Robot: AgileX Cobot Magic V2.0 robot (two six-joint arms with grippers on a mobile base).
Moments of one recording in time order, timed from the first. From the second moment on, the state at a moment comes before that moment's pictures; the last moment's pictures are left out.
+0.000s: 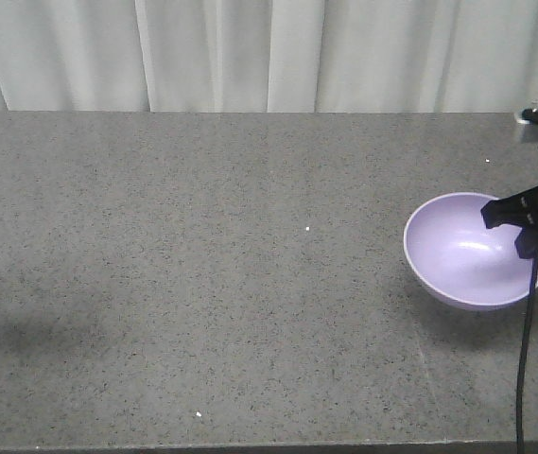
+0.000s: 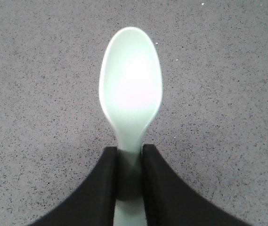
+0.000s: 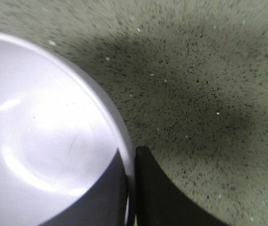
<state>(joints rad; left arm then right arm) -0.11 1.15 -1.30 0.06 1.04 -0.08 -0.04 1.48 -1.30 0.06 1.11 -0.09</state>
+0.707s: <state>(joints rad) -0.11 1.15 -1.30 0.06 1.04 -0.08 -0.04 1.11 -1.30 0.07 1.24 -0.10</state>
